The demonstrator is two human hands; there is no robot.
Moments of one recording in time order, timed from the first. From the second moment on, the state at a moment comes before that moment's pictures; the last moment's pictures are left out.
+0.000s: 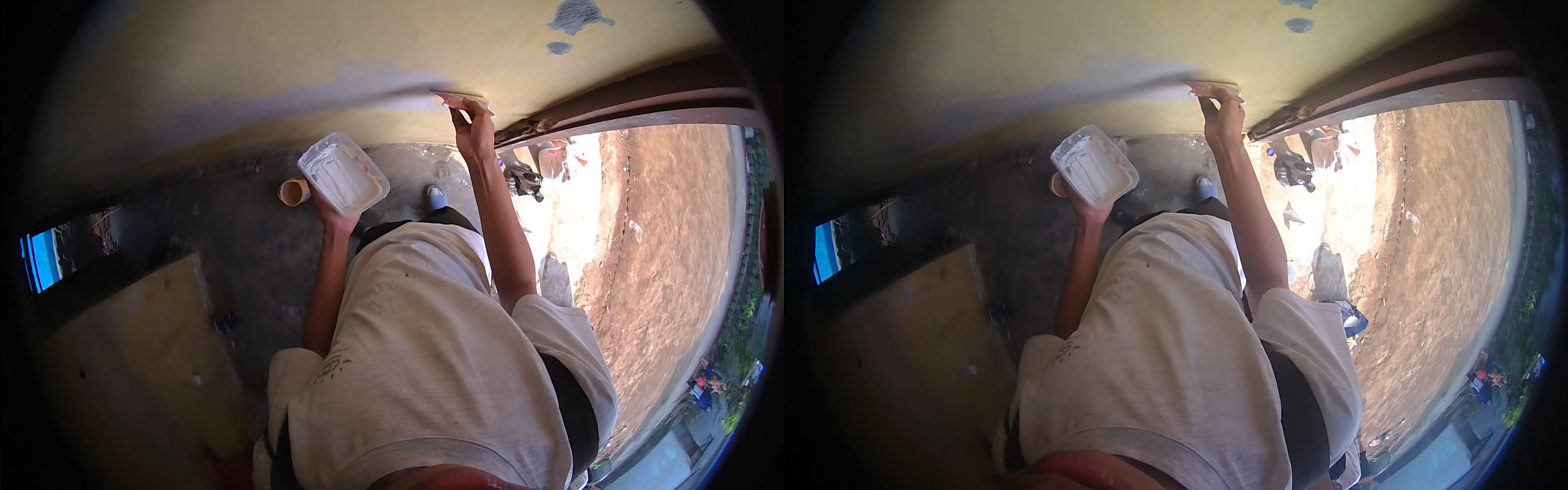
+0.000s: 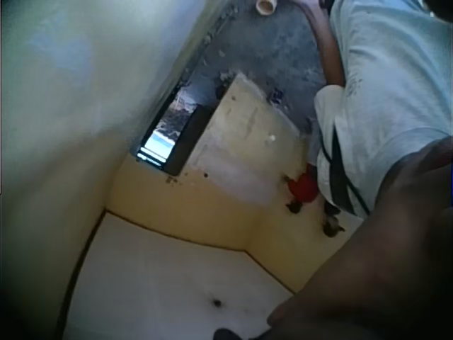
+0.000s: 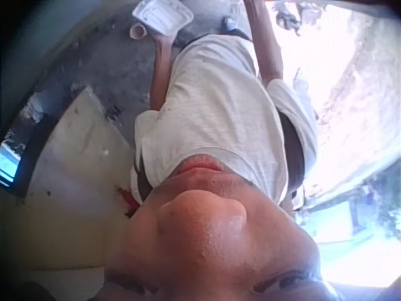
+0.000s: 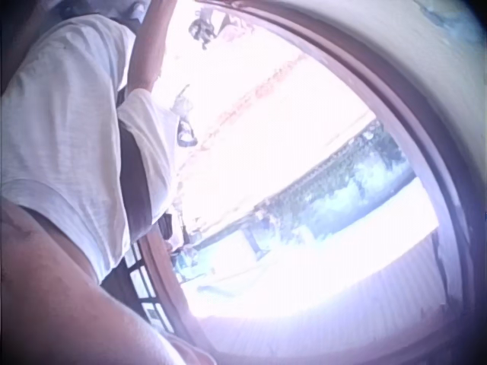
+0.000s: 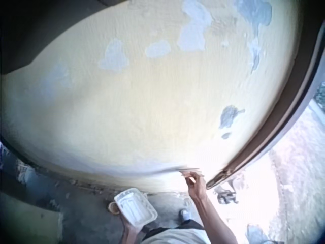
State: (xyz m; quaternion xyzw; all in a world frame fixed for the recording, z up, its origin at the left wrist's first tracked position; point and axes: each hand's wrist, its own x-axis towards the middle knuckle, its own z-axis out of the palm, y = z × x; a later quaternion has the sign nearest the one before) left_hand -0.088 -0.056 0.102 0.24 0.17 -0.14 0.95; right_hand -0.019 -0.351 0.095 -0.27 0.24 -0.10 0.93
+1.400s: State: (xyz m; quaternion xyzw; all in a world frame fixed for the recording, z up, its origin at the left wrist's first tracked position) left_hand -0.078 -0.055 0.121 0.22 0.18 -0.20 0.94; right_hand -0.053 -0.372 -0.114 -0.27 0.45 -0.08 0.85
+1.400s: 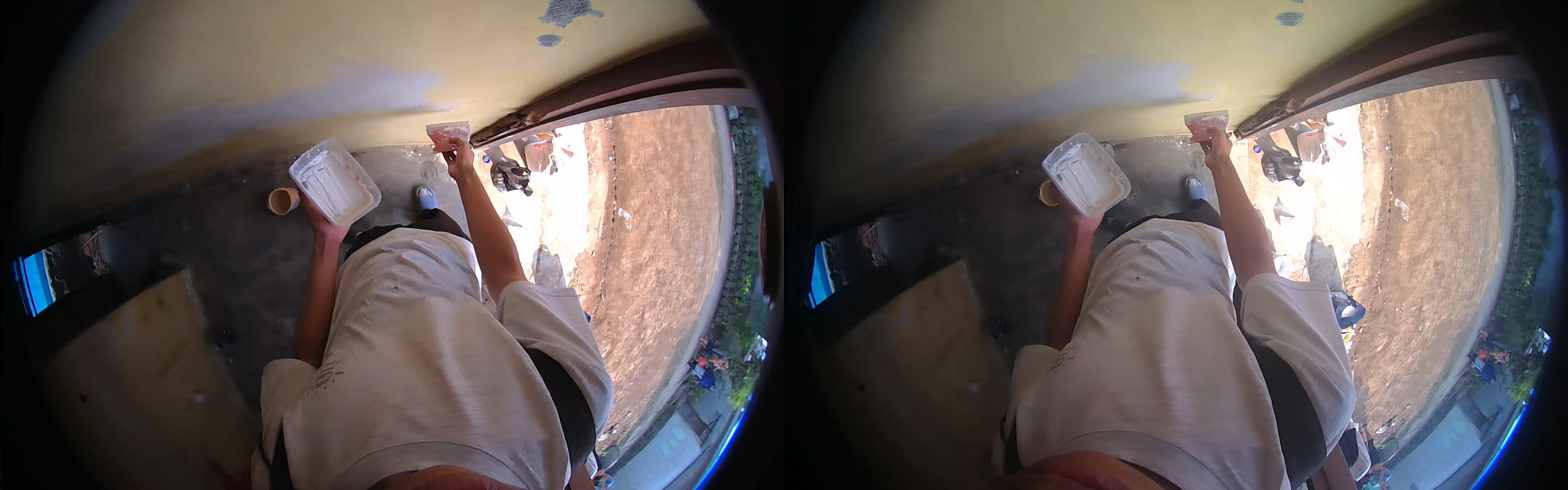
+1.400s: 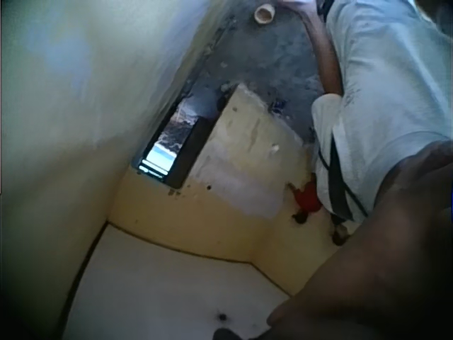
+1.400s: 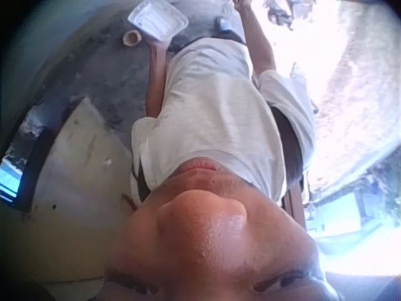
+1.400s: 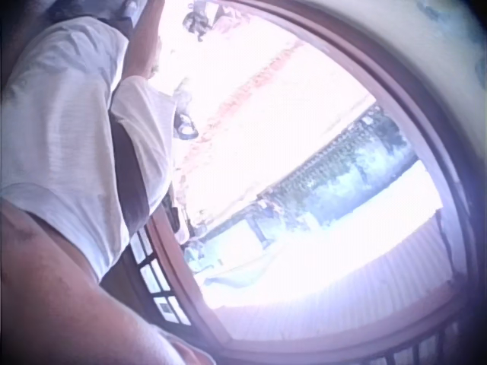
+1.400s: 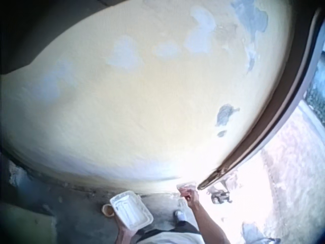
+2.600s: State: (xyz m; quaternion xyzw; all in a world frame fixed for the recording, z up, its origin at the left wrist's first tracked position) left_hand -0.088 -0.044 0.102 0.24 0.18 -0.14 0.94; right_hand -0.060 -0.350 -0.098 -0.24 0.38 0.01 0.89
